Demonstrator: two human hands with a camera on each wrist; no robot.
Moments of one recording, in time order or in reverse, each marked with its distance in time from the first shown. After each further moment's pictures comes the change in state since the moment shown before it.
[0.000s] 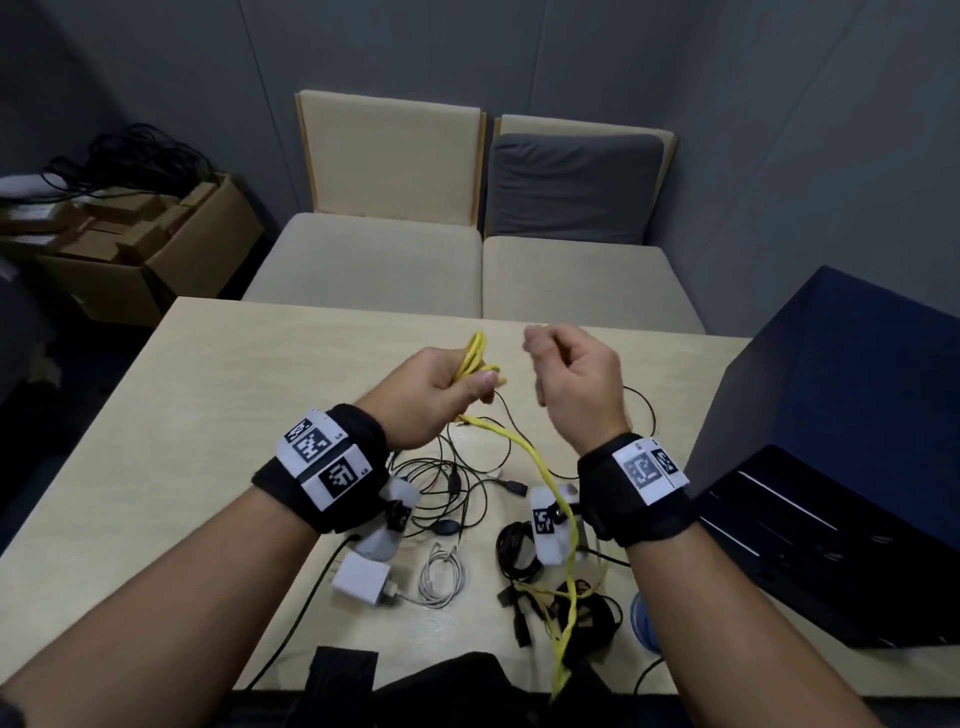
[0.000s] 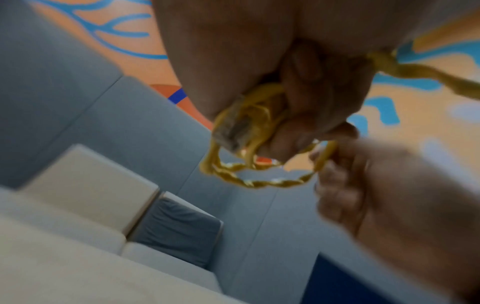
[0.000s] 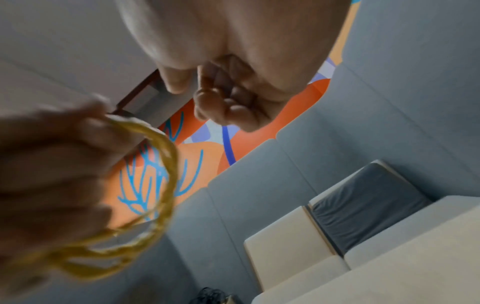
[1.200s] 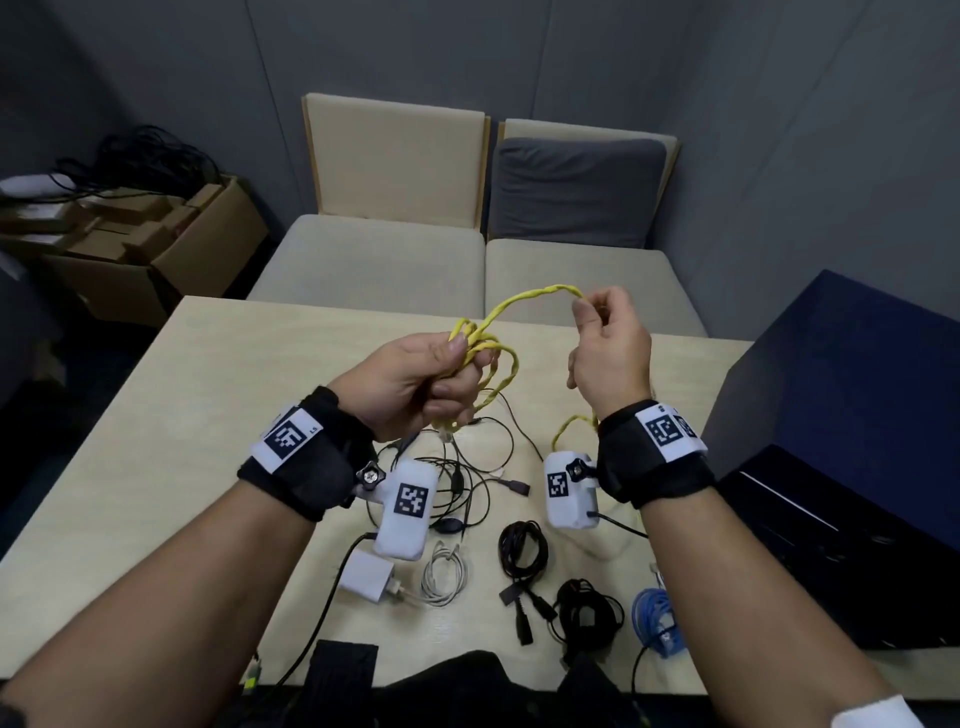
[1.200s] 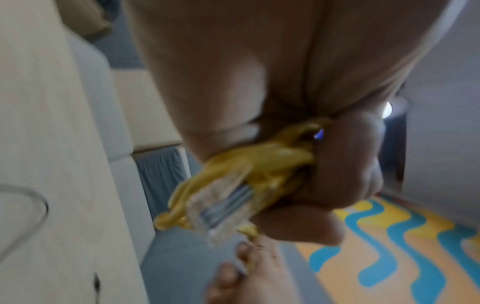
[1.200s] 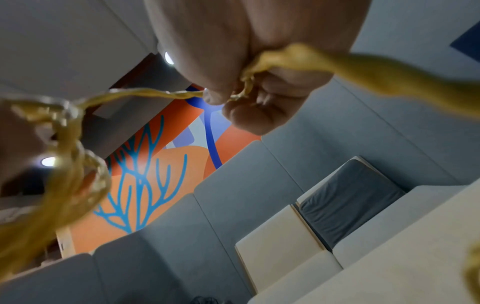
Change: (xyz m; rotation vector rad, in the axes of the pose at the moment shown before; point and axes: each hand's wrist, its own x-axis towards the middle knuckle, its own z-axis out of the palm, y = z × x) left_hand -0.006 0.002 -0.016 -0.967 -0.315 -0.058; right_hand 0.030 0.006 -0.014 -0.177 0.153 0.204
